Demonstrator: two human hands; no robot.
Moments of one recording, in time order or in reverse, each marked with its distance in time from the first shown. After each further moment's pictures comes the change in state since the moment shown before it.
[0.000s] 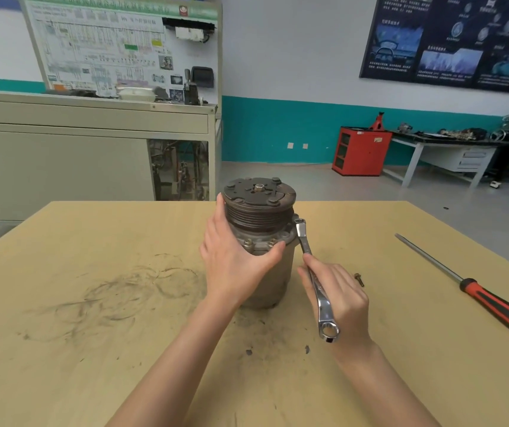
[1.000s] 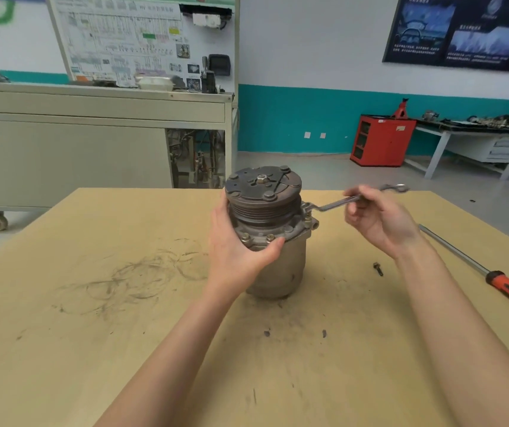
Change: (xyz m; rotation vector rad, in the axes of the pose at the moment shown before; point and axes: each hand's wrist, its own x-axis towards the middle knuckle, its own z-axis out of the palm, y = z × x) left_hand -0.008 -0.007 -0.033 -0.161 -0.075 -0.017; right_hand 0.074 0.092 0.020 1.348 -0.475 1.133
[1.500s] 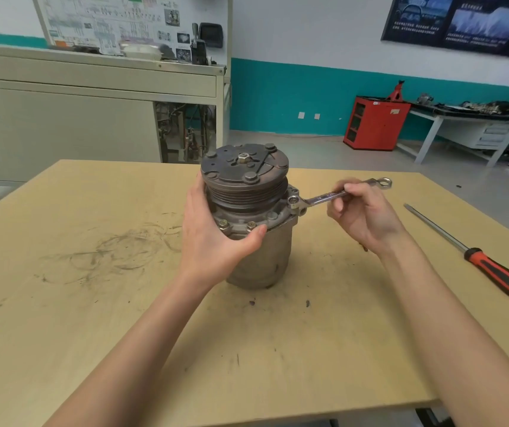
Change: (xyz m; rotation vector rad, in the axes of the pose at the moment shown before) left_hand -0.026 0.012 -0.021 0.025 -0.006 0.033; right_hand -0.029 0.014 0.010 0.017 -0.051 -0.012
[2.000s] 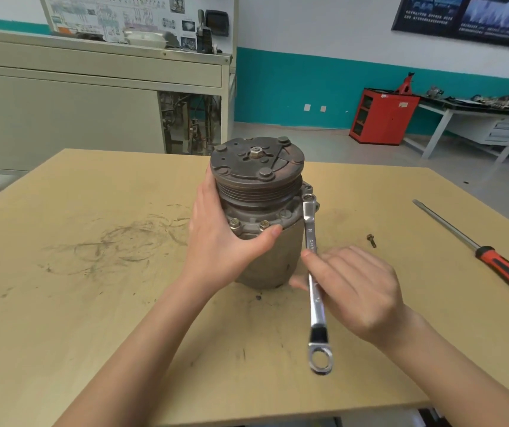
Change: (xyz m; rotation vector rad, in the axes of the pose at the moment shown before) left_hand -0.007 -0.001 -0.002 0.055 -0.053 0.003; right_hand -0.092 0.024 0.058 -1.525 -0.087 -1.370
